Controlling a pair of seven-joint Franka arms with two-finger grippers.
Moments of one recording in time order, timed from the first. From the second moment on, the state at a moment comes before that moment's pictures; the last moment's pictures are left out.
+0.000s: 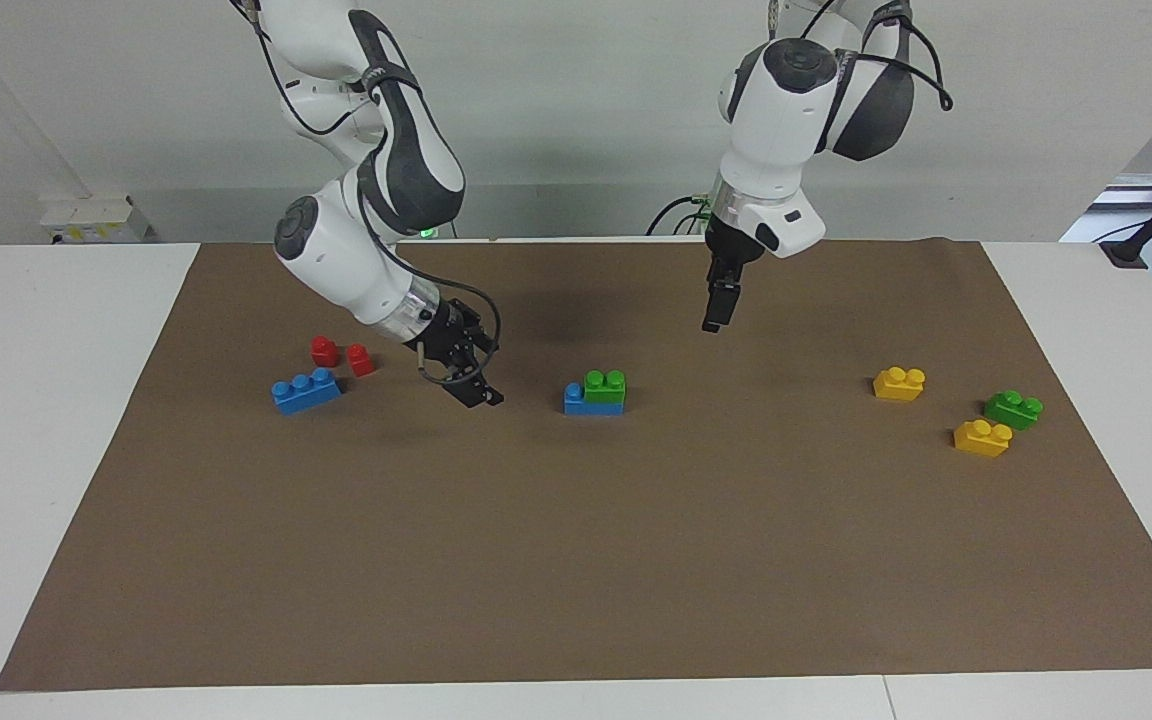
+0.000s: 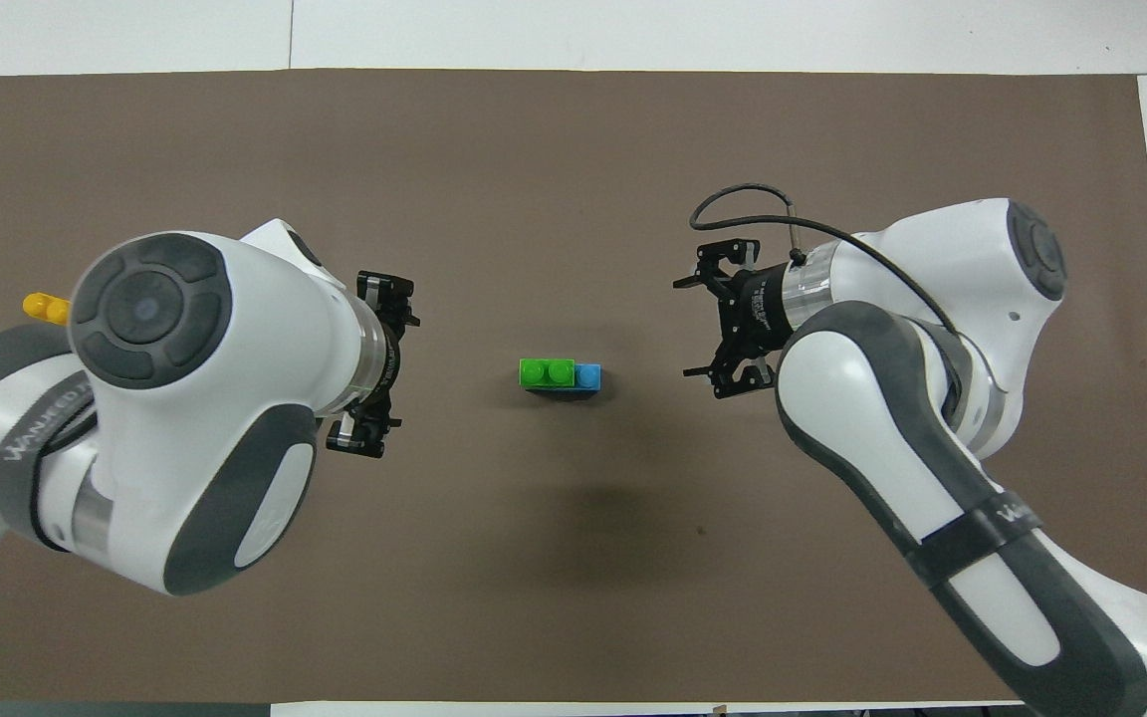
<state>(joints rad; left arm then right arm) -0.47 -0.02 -0.05 -1.89 -0.05 1.94 -1.84 0.22 0.18 0.11 -1.98 0.66 2.24 1.40</state>
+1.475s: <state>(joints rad) -0.62 0.21 -0.05 -1.95 0.04 2.23 -2.36 0.43 0.40 0.11 -2.01 0.78 2.64 1.41</state>
